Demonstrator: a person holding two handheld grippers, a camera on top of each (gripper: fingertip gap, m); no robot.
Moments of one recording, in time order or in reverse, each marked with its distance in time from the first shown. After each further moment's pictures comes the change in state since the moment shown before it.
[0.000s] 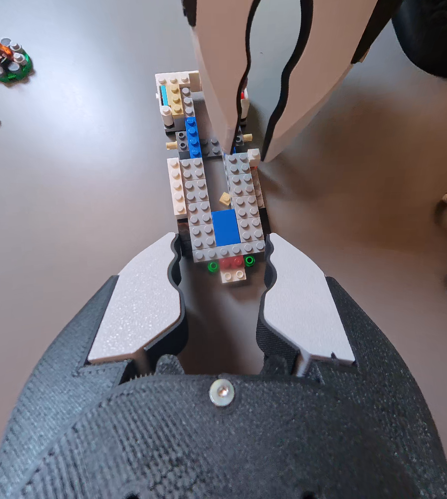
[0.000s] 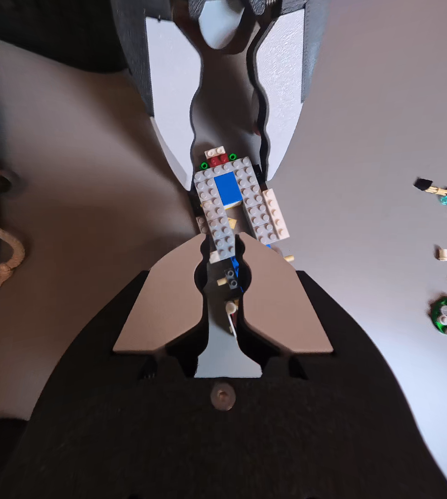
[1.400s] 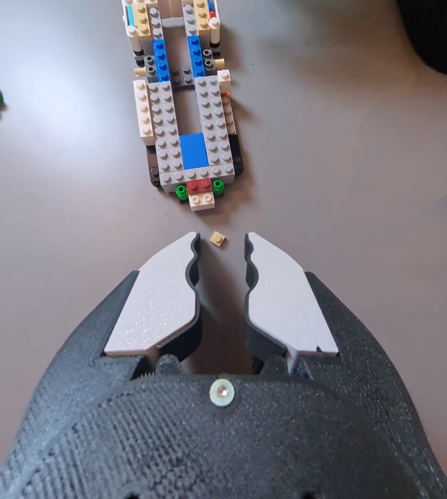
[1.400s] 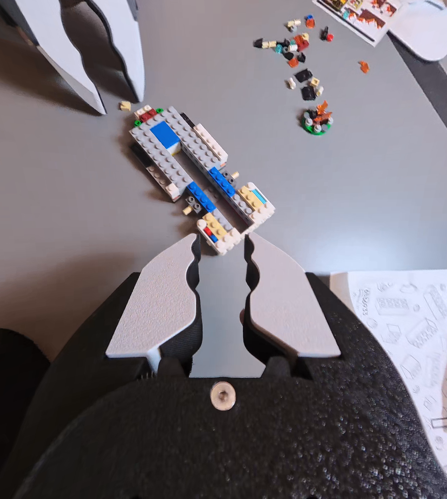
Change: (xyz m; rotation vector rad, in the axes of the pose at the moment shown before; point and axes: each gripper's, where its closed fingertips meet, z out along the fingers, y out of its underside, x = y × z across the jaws) left arm 0.005 -0.018 0.026 -0.052 0.006 0.051; right arm 0.038 0.111 -0.106 0.079 0.334 0.263
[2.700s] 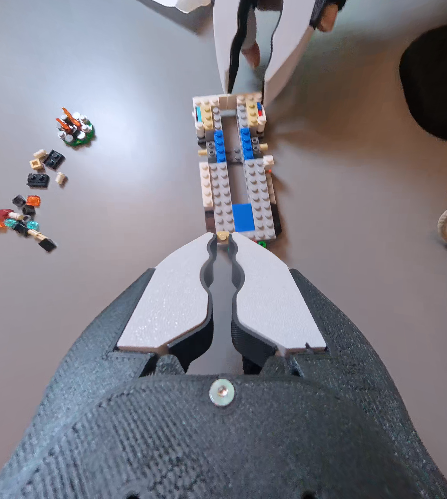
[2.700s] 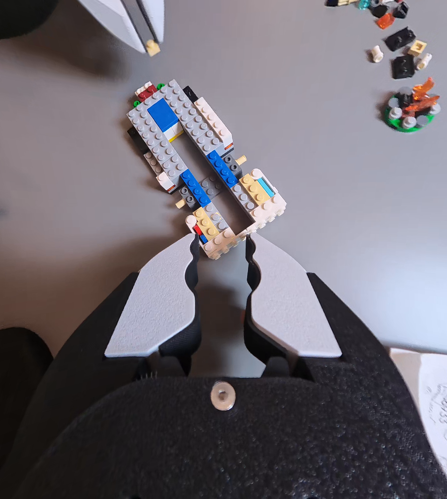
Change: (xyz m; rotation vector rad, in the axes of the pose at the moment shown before) left arm -0.021 -0.025 -0.031 0.085 -0.096 -0.062; right arm -0.019 -0.005 0.044 -0.062 -0.288 0.043
